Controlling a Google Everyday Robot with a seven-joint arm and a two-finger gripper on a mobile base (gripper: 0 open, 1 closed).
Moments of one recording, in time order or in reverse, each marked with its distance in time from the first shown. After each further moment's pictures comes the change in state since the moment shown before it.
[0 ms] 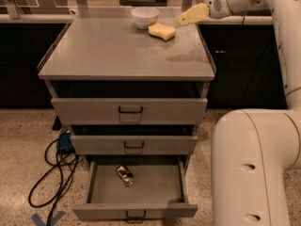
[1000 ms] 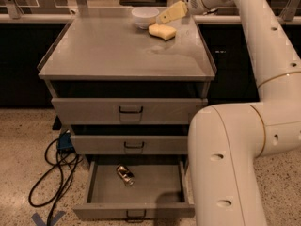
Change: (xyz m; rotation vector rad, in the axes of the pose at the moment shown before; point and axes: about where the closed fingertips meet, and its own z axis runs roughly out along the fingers) arm -0.030 -0.014 0.054 0.130 0.009 -0.072
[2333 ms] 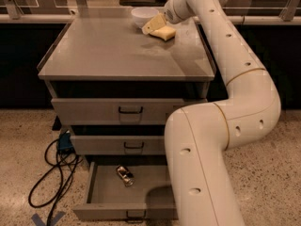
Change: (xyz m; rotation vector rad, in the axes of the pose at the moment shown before) arm 0.004 -0.003 0.094 0.128 0.061 -0.066
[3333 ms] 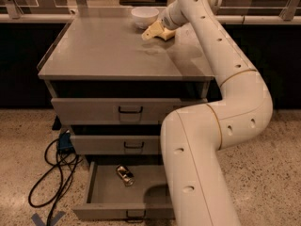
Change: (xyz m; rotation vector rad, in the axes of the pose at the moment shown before) arm 0.023 0.001 0.027 0.026 0.059 0.001
